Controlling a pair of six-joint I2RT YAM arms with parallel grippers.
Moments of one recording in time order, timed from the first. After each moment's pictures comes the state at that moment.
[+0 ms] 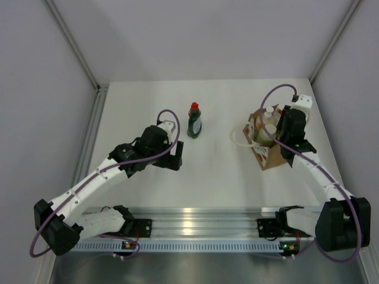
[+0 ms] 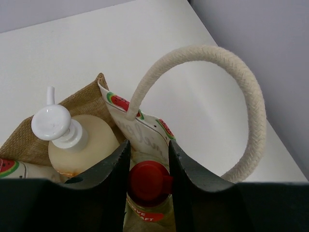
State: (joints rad) left arm -0.71 1.10 1.01 -0.75 -0.09 -0.37; right arm 0.12 1.15 0.75 0.08 0.49 0.13
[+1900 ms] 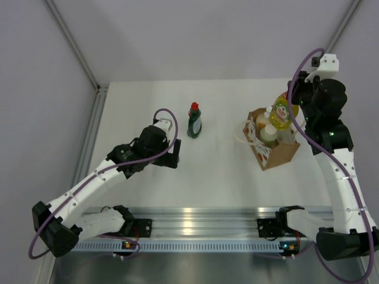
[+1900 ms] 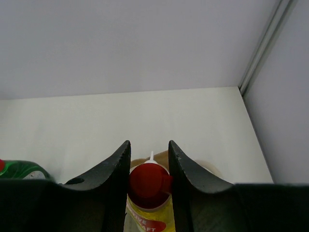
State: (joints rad) left arm -0.71 1.08 1.01 -0.75 -0.18 -0.37; right arm 0.11 1.07 1.34 -0.35 0.16 0.05
